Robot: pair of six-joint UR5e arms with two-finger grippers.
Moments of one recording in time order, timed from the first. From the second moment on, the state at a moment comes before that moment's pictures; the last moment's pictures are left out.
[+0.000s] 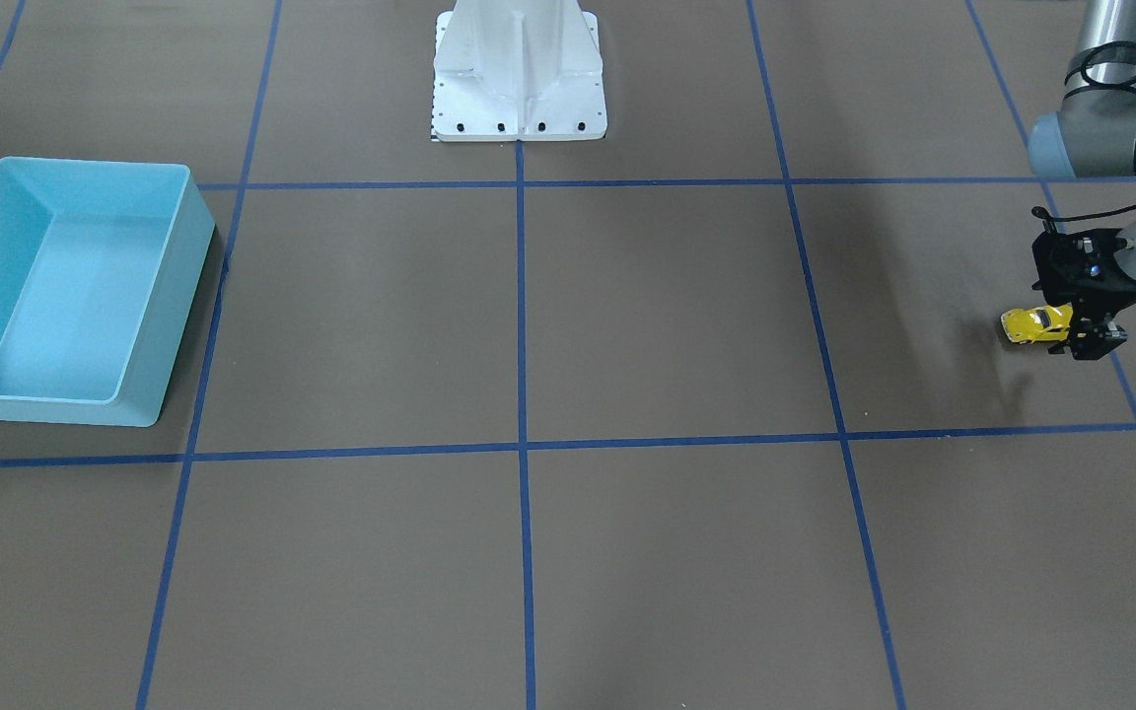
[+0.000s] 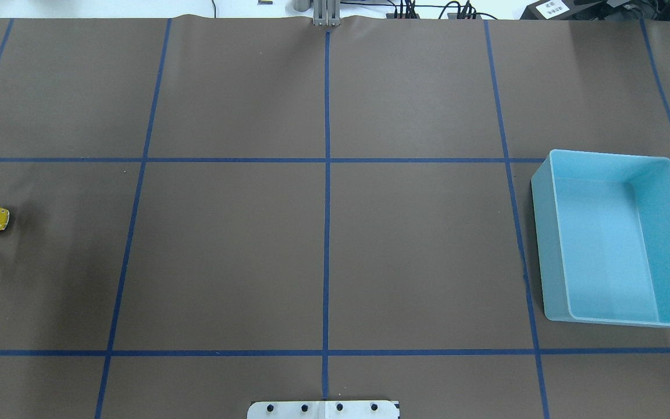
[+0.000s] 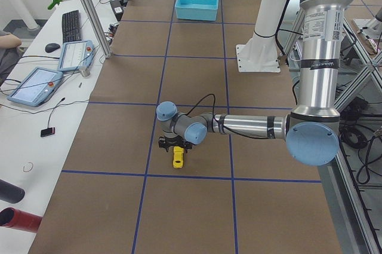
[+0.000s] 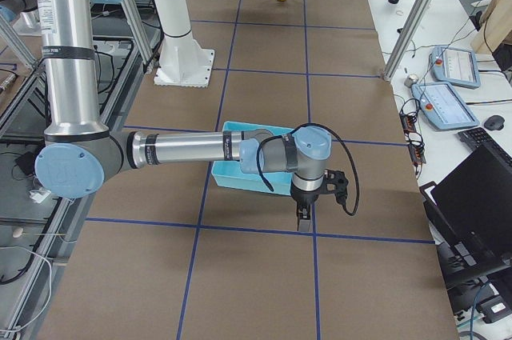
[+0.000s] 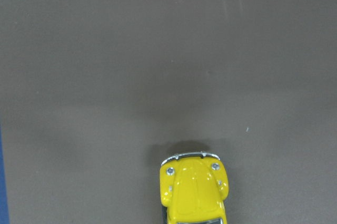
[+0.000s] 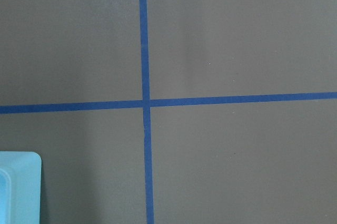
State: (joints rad) left arm -1.09 -1.57 -1.50 -1.98 -2.24 1.05; right arm 1.50 -1.54 1.62 -1.55 2.19 0.13
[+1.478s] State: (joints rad) left arm -1.08 -1.60 -1.44 -2.03 -2.24 1.06; right arm 1.49 -1.52 1.56 -1.54 2.28 0.14
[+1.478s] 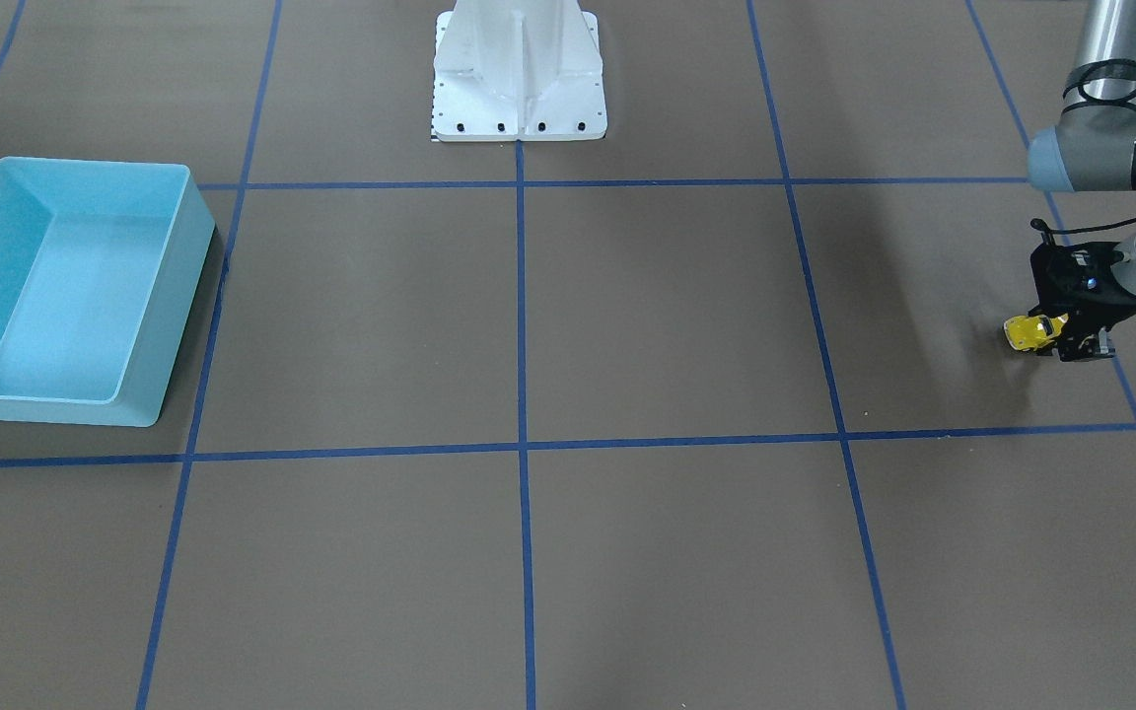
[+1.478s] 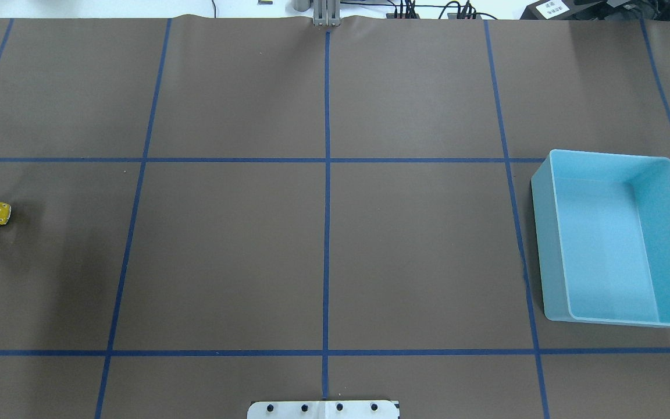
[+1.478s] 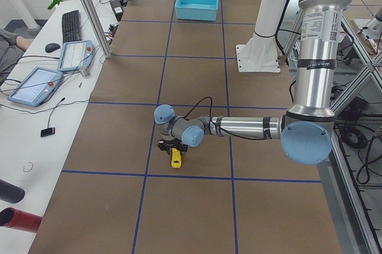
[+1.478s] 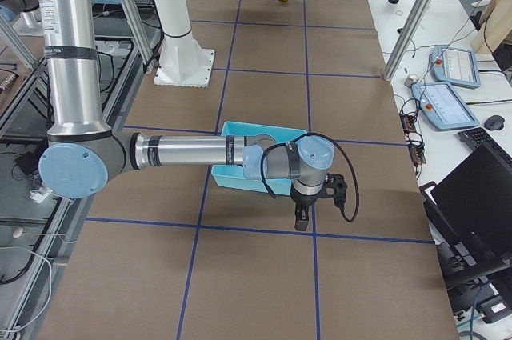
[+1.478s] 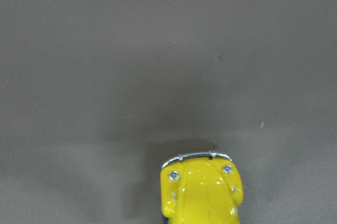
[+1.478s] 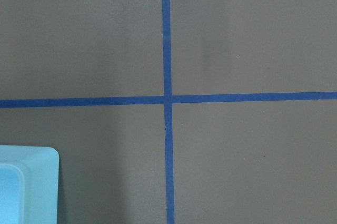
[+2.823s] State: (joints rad) left arm -1.10 -1.55 -1.42 -2.16 -2.39 1.06; right arm 1.49 -1.52 1.56 -1.54 2.28 0.13
